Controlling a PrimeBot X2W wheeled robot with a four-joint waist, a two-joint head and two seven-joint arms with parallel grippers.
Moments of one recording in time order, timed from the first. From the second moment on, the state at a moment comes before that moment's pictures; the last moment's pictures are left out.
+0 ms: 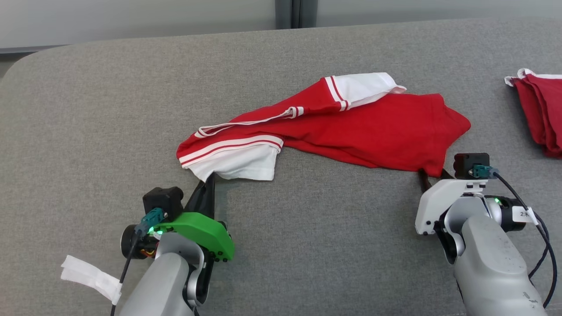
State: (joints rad) left arm -0.38 0.09 -0.43 0.55 -0.54 0.05 -0.19; right arm -0.52 -0.05 -0.13 0.84 0.00 0.13 0.02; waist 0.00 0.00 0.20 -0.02
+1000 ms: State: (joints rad) left arm -0.49 0.28 -0.38 -0.13 -0.53 0.06 -0.07; right arm -0.38 -0.08 -0.08 0.00 0.12 0.13 0.01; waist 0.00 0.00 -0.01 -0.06
